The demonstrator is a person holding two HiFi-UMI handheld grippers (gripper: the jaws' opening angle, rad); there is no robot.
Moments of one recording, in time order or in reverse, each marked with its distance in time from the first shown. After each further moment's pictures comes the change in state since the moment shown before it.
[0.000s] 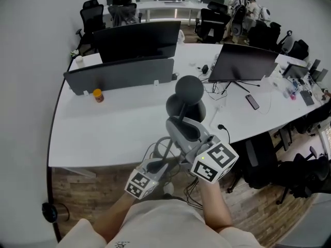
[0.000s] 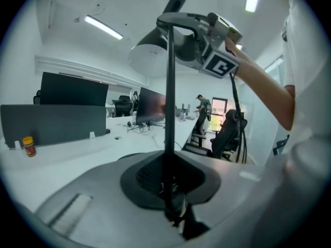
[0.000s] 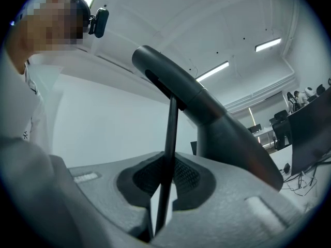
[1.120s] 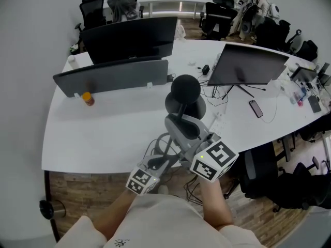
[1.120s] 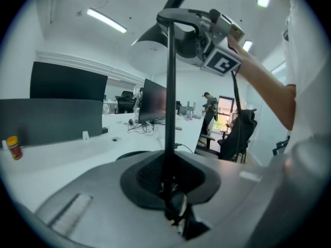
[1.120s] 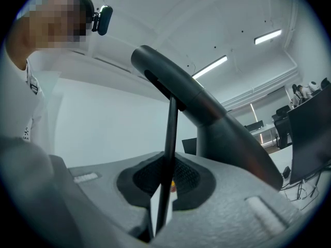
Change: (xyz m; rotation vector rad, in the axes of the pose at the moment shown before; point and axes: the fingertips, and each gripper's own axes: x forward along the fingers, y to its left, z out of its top) left arm 0.126 0.050 0.028 -0.036 0.028 0.033; right arm 0.018 -0.138 -0.003 0.011 0.028 0.041
